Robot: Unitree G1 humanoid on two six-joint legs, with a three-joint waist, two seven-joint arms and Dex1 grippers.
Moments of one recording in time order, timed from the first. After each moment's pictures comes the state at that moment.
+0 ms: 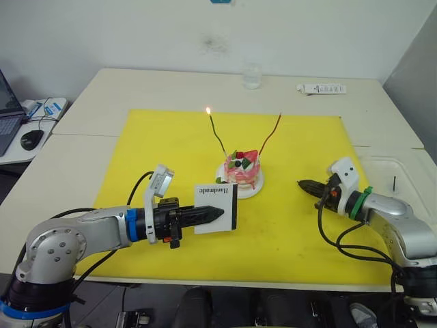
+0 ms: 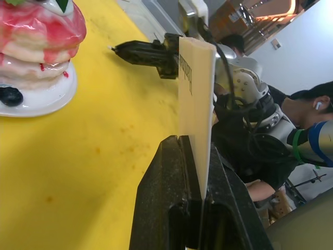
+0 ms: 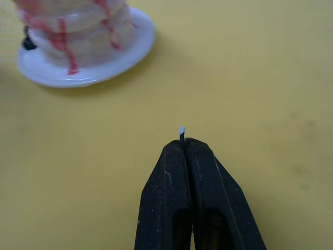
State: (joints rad) left arm -0.20 0.79 0.15 -0.44 -1.45 1.10 -0.53; right arm -0.19 -0.67 -0.08 -0.25 0.41 0.59 0.81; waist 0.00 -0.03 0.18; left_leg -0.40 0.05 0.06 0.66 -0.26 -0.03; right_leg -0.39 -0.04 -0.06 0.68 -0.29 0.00
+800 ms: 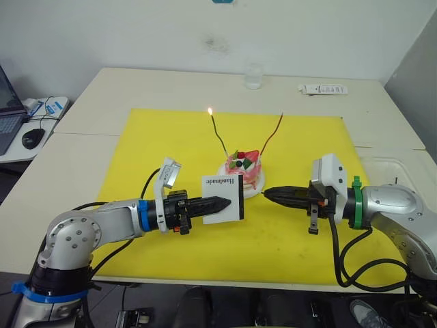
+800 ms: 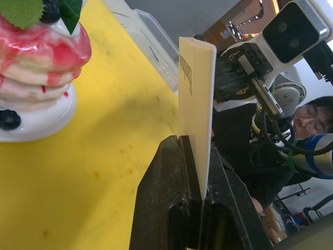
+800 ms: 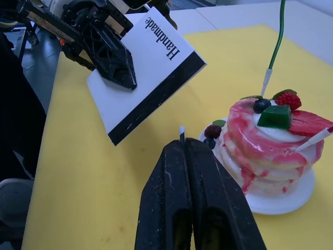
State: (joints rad) left arm -0.29 0.70 0.10 -0.35 -1.45 1.12 -0.50; right arm -0.29 -0.75 0.03 -0.61 0.59 0.66 0.88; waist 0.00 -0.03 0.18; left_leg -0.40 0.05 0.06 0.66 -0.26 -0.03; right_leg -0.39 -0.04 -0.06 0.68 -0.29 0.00
